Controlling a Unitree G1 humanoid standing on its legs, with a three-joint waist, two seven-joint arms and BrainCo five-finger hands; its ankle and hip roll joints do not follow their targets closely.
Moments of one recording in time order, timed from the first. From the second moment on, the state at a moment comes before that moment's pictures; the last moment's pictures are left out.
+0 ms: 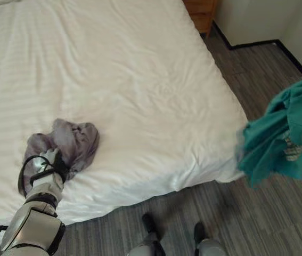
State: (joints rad) left arm -0.59 0.80 -0.38 1.22 0.61 0.05 0.31; right arm -0.15 -1.23 -0.24 -0.06 -0.22 -0.16 -0.30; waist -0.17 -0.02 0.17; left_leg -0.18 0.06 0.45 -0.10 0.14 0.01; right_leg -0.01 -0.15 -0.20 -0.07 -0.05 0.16
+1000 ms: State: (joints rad) left arm -0.30 0.48 -0.11 0.02 0.12 -0.14 0.39; right arm -0.25 -0.74 0.03 -0.05 -0.22 -0.09 -0.28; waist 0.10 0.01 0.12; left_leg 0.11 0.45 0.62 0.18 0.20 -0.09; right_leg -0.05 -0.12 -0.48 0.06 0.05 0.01
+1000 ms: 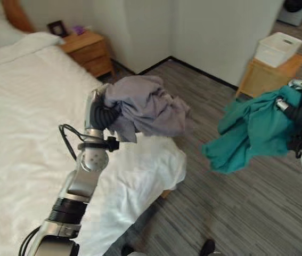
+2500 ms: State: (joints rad) left arm -0.30 0.33 -0.26 0.13 0.01 -0.07 0.30; right arm -0.32 -0.82 0.05 0.05 -0.38 0.05 -0.30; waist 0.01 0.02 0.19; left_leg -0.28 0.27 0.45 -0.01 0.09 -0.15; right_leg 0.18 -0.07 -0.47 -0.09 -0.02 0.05
